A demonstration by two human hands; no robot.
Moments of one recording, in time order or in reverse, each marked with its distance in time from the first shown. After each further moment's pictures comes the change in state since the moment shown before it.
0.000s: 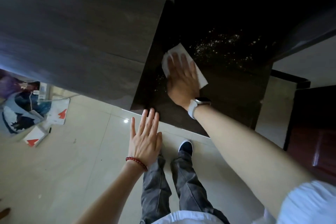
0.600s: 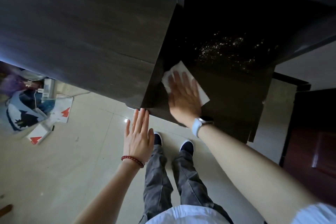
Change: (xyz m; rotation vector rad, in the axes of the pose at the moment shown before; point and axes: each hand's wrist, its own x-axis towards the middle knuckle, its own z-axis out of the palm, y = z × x) left_hand -0.007 -0.023 -0.013 -0.193 -0.018 -0.168; right_hand -0.043 -0.019 0.007 0.028 -0.026 -0.017
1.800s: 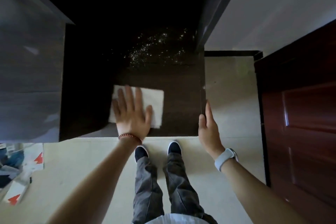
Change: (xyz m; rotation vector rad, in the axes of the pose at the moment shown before) left_hand 0.084 0.122 0.021 0.178 0.022 0.228; right_hand -0.148 0.124 -0.022 0.954 0.208 0.822
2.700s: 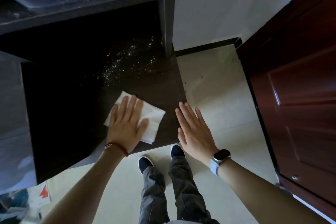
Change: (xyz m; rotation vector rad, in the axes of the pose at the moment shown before) left_hand 0.027 0.006 -0.009 0.249 -0.099 0.466; right_hand -0.003 0.010 -0.007 -0.785 0.005 -0.510
